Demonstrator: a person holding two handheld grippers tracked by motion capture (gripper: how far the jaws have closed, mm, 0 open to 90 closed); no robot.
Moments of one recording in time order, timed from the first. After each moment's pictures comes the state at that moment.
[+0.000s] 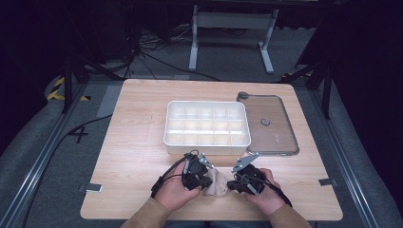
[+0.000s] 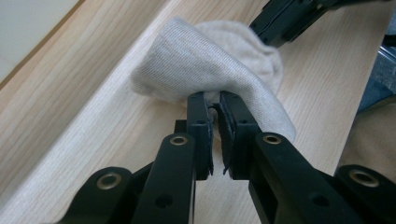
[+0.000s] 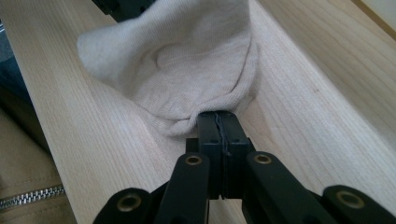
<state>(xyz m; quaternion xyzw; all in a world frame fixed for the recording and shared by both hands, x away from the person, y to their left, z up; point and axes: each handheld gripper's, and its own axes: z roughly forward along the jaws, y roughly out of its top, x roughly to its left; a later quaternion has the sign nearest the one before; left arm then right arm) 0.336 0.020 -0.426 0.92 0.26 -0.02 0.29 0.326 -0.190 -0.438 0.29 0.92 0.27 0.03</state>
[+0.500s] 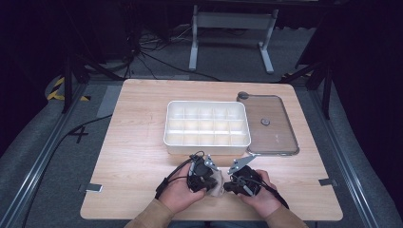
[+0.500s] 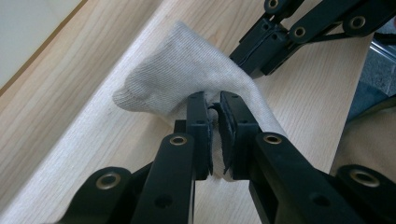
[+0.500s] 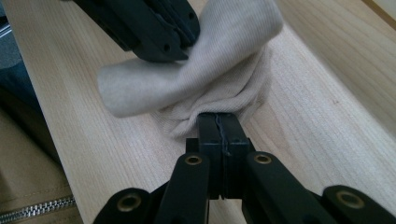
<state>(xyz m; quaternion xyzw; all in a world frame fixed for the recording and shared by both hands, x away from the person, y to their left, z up) 0.331 0.006 -0.427 0.92 0.24 -0.01 0.30 0.322 -0.180 -0.439 0.29 0.92 0.27 0.02</state>
